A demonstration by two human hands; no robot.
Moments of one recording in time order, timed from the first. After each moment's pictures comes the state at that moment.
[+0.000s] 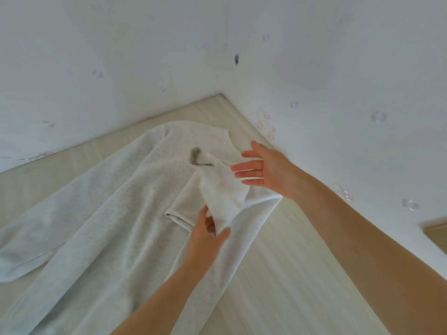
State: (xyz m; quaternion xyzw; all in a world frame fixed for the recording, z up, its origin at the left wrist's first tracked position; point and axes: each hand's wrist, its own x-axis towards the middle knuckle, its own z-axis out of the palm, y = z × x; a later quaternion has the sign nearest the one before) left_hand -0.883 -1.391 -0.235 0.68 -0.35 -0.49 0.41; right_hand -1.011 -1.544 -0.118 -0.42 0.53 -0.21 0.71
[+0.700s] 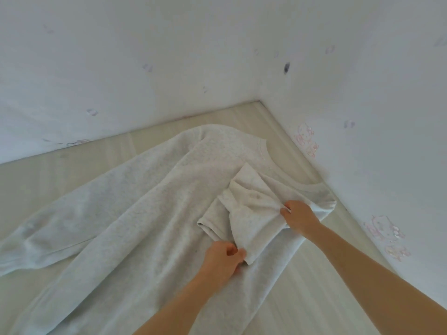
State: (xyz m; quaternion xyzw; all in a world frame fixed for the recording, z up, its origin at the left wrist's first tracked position) left_hand -0.840 -1.392 -0.259 0.72 -0.31 -0.57 0.25; right_hand -1.012 -1.560 -0.258 -0.72 0.63 0.11 0.26
